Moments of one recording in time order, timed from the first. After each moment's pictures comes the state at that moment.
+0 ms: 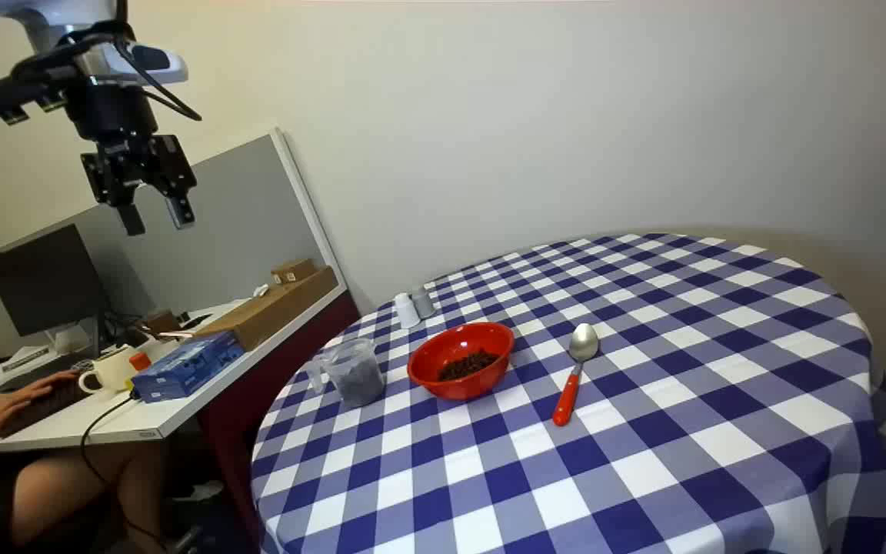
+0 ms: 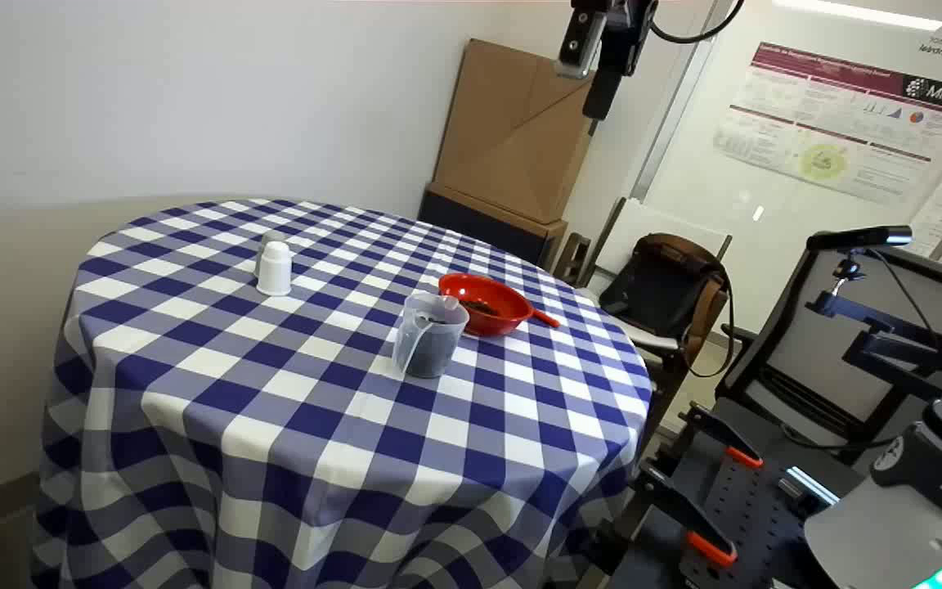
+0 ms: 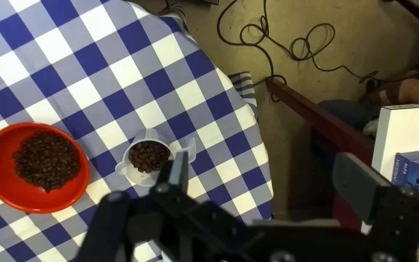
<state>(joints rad) 0.20 -0.43 0.16 -2.43 0.21 1.99 0.07</state>
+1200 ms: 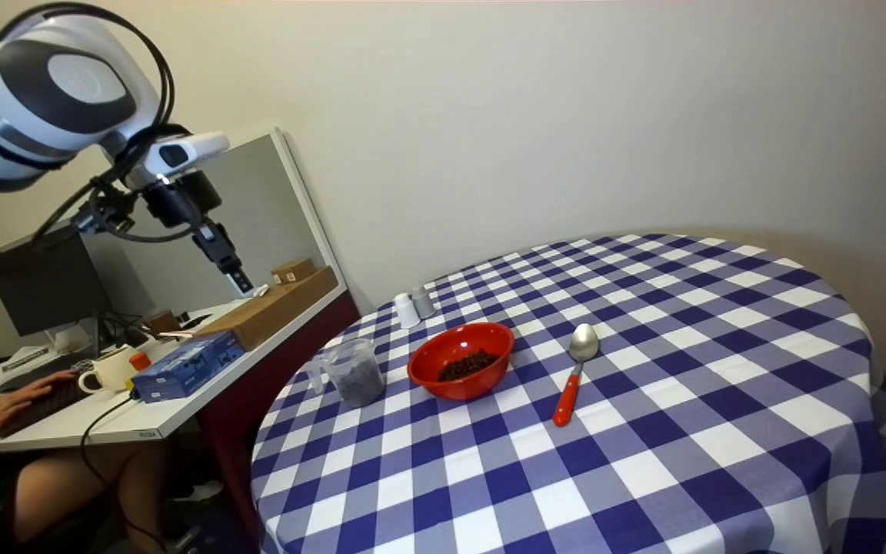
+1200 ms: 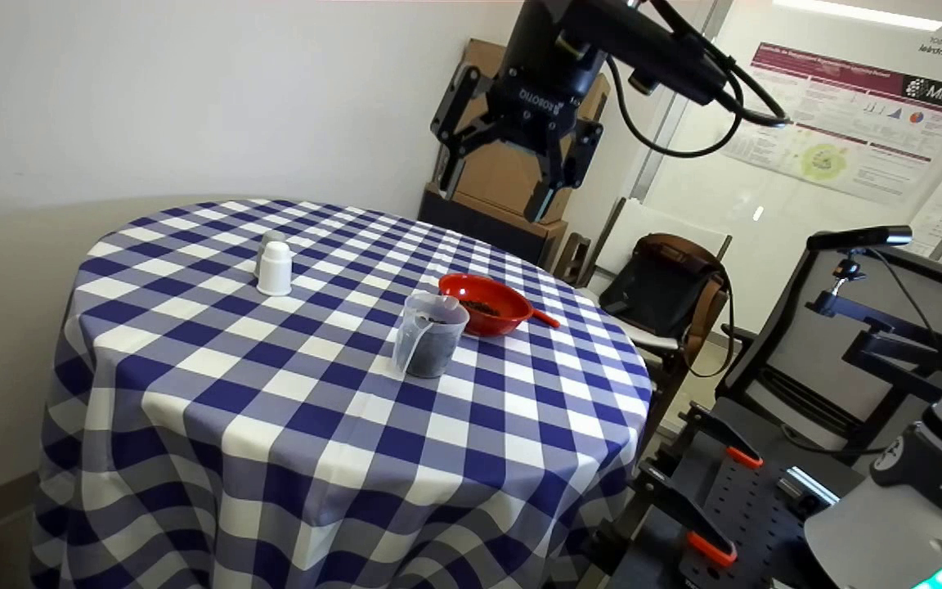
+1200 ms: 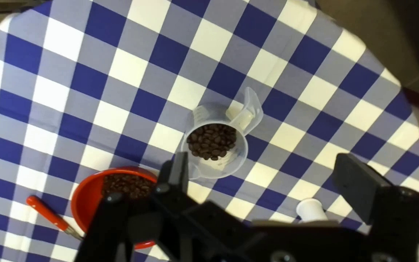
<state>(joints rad) 0.02 -0.22 0.39 -2.56 -0.02 2.49 0.92</state>
